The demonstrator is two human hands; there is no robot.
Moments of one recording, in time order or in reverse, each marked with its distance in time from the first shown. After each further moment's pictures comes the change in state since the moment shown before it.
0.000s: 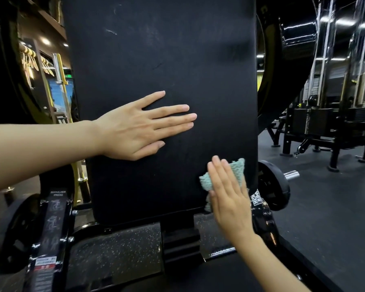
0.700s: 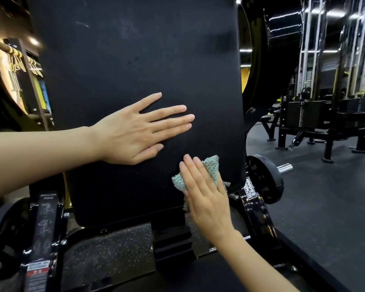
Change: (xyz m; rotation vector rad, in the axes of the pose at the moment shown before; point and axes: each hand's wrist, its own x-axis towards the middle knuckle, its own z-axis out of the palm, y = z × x) left_hand 0.024 0.019 0.005 0.008 0.007 0.003; right_hand 0.003 -0.019 0.004 0.002 0.003 -0.072
